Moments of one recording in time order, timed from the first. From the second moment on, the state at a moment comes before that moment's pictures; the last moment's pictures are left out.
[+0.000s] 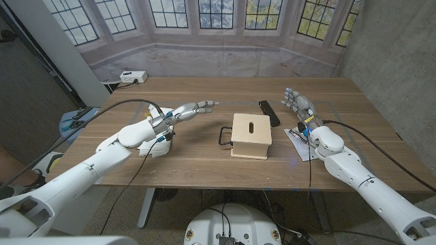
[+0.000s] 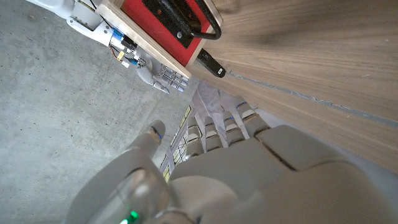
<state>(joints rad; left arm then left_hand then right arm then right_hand) 0.81 0.82 0.52 -1.45 -0.17 -0.61 -0.31 0.29 0.17 0.73 -0.01 0.19 0.20 -0.09 0.21 0.18 0.11 -0.05 0.24 0.19 0.10 0.04 0.19 0.17 0.19 0.09 0.21 0.18 -0.95 -0.60 -0.34 -1.46 0.56 0.25 -0.13 0.36 0.17 0.42 -0.06 0.17 0.25 -0.04 0.19 0.18 0.26 -0.01 0.19 0.19 0.21 -0.04 0.21 0.22 0.47 -0.04 0.19 0.17</state>
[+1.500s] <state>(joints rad) 0.61 0.91 0.54 -1.48 0.08 -0.69 -0.47 0.12 0.15 0.64 0.12 0.17 0.53 -0.11 0.25 0.19 0.42 -0.08 0.30 0.20 0.20 0.08 0.21 0.17 0.19 0.11 0.21 0.18 -1.01 -0.60 -0.32 -1.49 0.57 0.26 -0.15 0.36 0.18 0.42 -0.06 0.17 0.26 -0.04 0.19 0.18 0.27 0.00 0.20 0.19 0.21 -0.04 0.22 0.22 0.48 -0.04 0.19 0.17</state>
